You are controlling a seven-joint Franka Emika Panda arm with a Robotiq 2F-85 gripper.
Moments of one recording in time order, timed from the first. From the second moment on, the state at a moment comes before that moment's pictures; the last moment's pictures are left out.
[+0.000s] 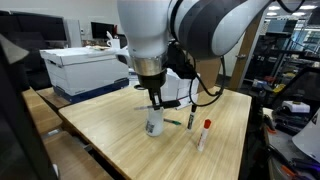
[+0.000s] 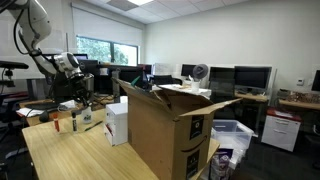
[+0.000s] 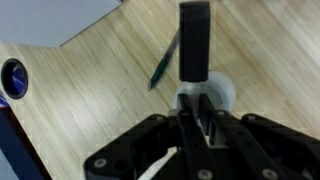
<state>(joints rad) 0.44 0.43 0.19 -1.92 -0.59 2.10 0.21</state>
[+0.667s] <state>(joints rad) 0.43 0.43 0.19 -1.91 -0.52 2.08 0.15</state>
